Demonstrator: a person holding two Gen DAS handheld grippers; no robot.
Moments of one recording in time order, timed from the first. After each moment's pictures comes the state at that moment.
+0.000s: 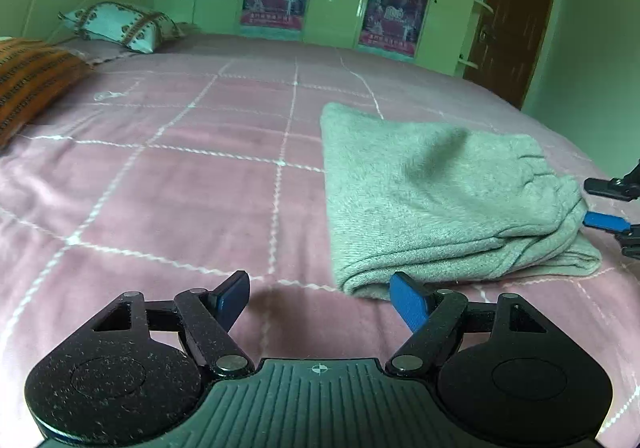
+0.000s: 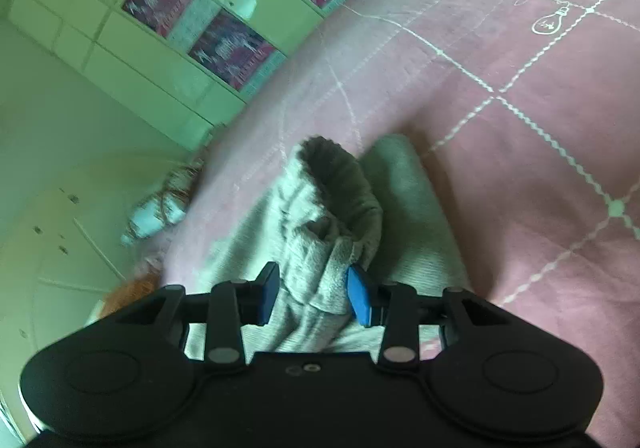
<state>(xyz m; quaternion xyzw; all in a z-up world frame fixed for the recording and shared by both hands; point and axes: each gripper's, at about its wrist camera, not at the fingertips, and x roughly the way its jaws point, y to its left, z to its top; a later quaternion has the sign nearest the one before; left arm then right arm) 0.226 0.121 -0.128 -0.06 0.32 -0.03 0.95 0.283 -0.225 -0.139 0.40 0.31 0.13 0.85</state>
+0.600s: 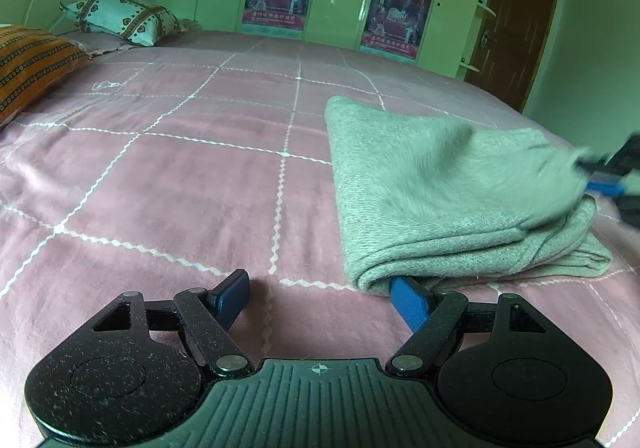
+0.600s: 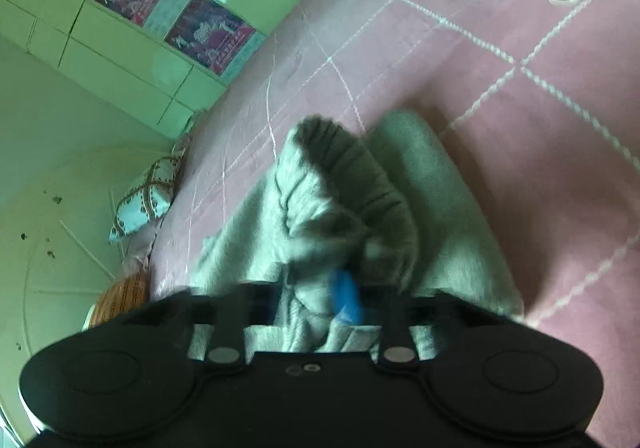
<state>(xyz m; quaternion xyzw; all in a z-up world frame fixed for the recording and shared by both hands) 0.234 0.117 -0.146 -0.07 0.31 -0.03 0.95 0.314 -0.207 -0.130 0.41 0.30 0.12 0.85</state>
